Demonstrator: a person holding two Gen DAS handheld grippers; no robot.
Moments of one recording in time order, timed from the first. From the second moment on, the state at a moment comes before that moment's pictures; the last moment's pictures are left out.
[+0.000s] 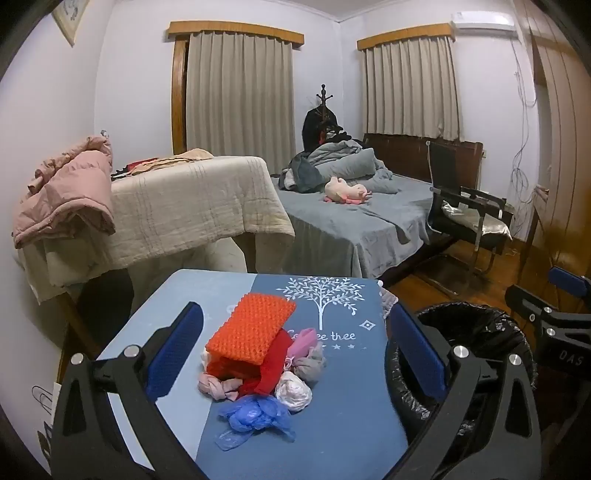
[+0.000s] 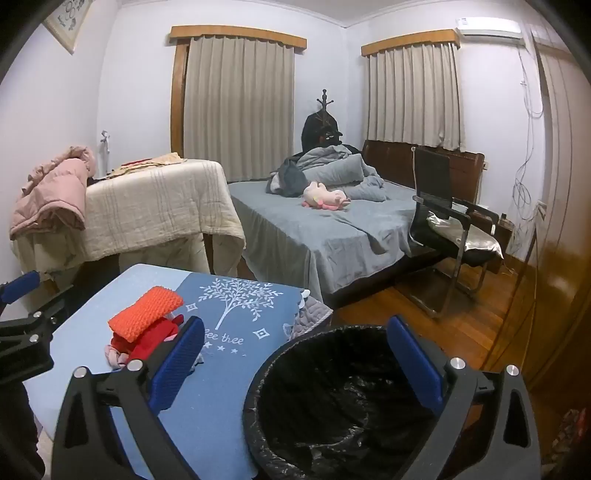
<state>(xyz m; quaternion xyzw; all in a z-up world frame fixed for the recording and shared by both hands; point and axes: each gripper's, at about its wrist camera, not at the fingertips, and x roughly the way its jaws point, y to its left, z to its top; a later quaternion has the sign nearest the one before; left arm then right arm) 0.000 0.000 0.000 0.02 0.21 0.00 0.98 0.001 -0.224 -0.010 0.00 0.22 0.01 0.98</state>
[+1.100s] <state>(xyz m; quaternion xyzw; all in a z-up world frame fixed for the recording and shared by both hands) -0.001 0.002 0.000 0.02 0.21 0.00 0.98 0.001 -0.221 -0.012 0.00 0.22 0.01 0.97</state>
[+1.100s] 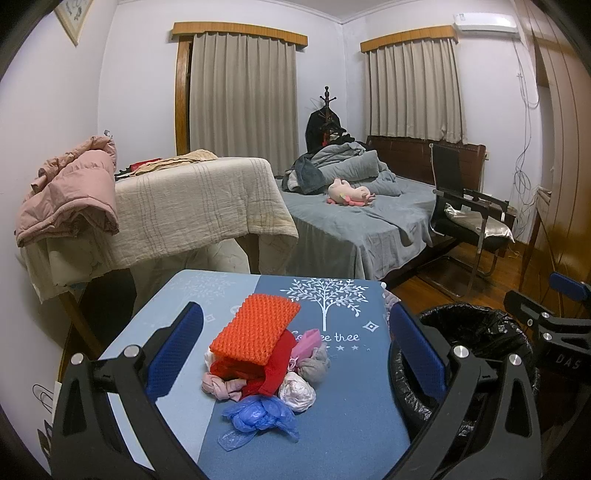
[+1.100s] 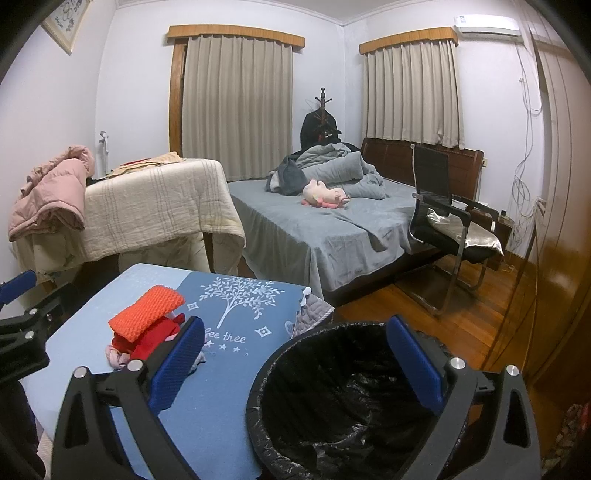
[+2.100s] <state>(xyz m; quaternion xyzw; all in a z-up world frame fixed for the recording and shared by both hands) -0.002 0.006 0.002 0.02 0.21 0.00 0.98 0.002 -0.219 -0.012 0.00 0.23 0.02 0.97</state>
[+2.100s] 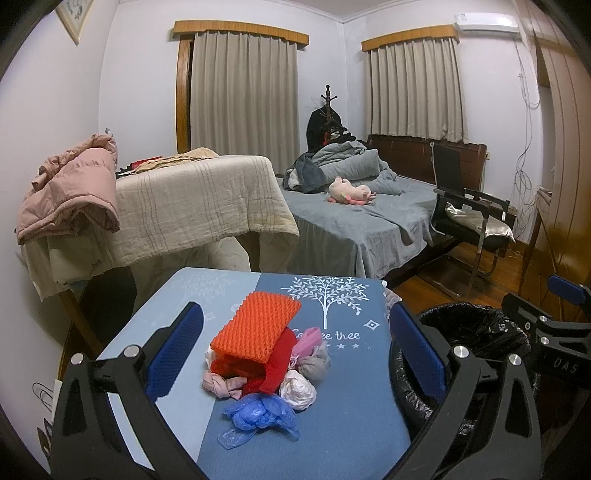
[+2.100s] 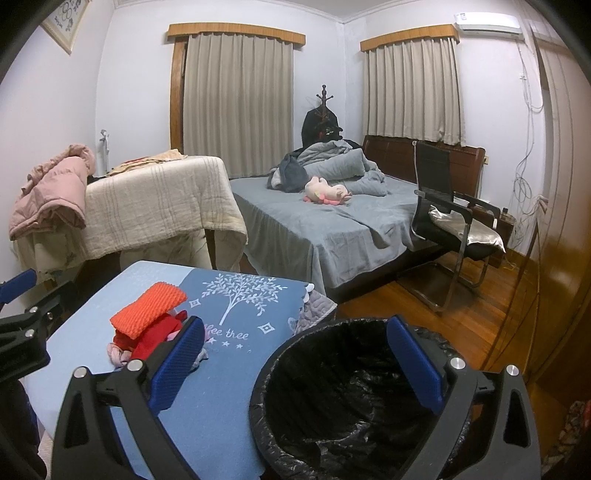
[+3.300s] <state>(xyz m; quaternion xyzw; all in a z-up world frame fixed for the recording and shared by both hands) 0.009 0.027 -0.022 0.01 0.23 0.02 0.97 0.020 -0.186 -0.033 0.00 0.24 0.05 0.97</state>
